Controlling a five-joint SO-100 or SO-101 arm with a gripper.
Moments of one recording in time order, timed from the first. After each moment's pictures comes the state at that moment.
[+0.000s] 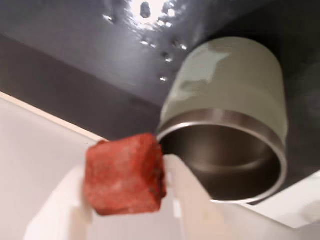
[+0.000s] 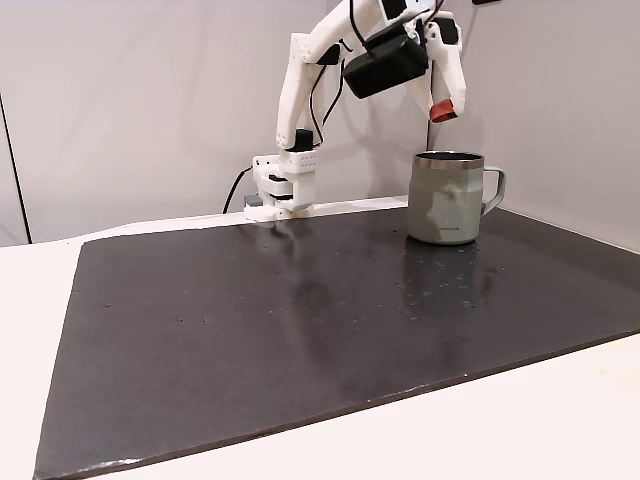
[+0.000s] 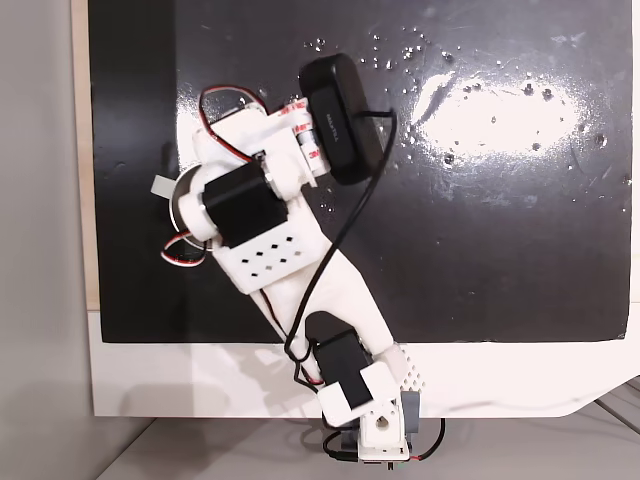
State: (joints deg) arm -26.3 84.1 44.0 102.3 1.7
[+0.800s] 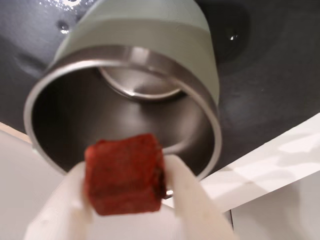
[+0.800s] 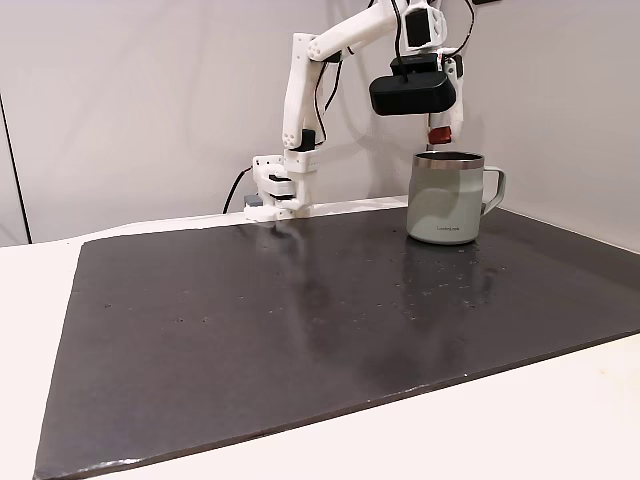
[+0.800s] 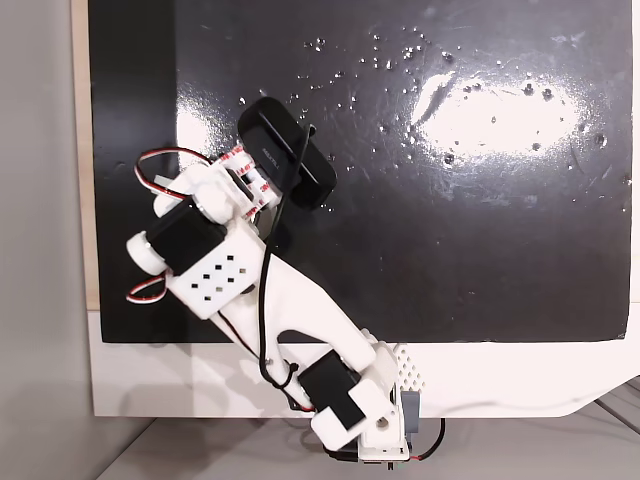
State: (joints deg) arm -36.9 87.6 58.9 102.7 -3.4
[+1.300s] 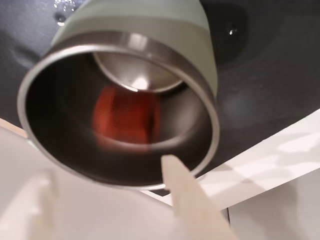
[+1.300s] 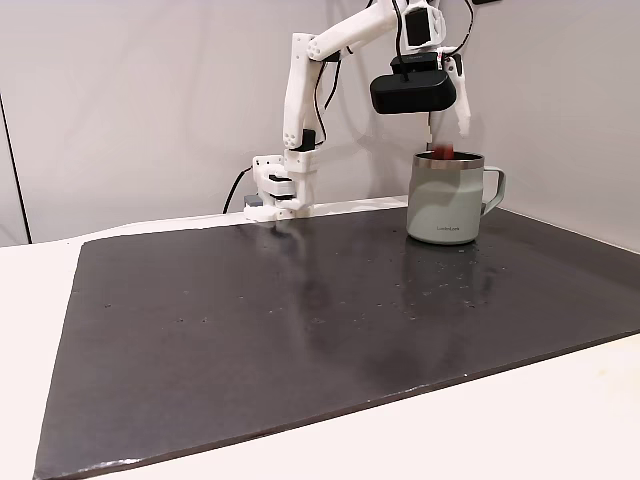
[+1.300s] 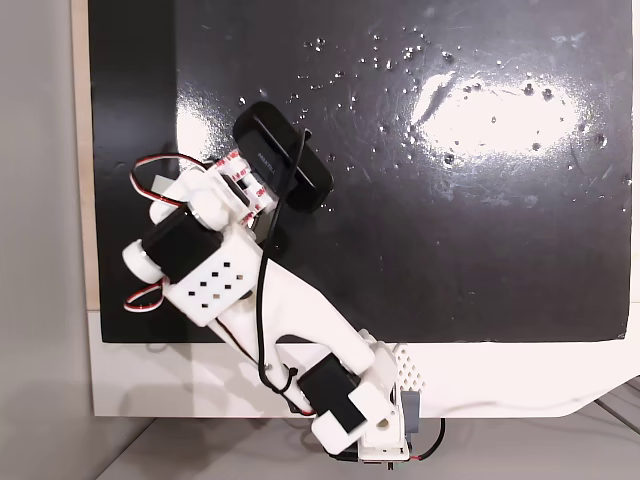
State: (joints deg) arm -38.3 88.6 59.0 102.7 -3.3
